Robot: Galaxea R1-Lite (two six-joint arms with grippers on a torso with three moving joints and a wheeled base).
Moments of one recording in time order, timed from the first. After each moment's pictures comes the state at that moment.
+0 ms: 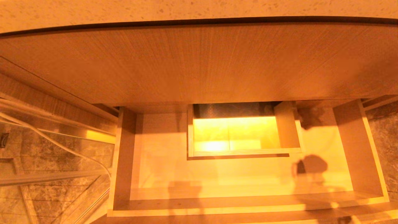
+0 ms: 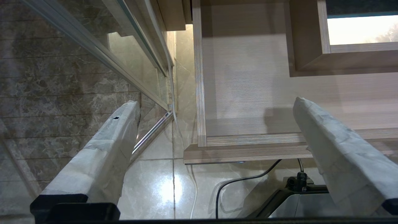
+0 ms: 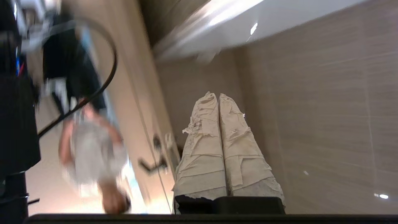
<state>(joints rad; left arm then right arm) 0.00 0.00 0.00 0.00 0.00 0.00 -0.44 1.29 -1.36 1.52 -0.62 -0.65</state>
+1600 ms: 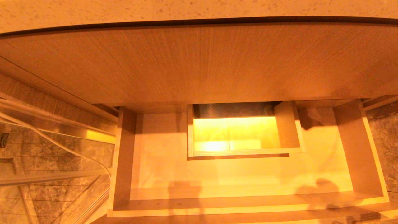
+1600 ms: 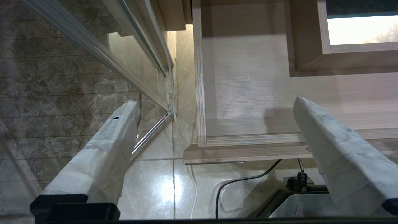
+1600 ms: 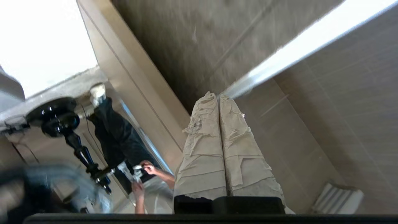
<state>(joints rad) 0.00 0.00 0.00 0.00 0.00 0.00 -0.55 1.48 -0.43 0.15 -0.62 -0.46</state>
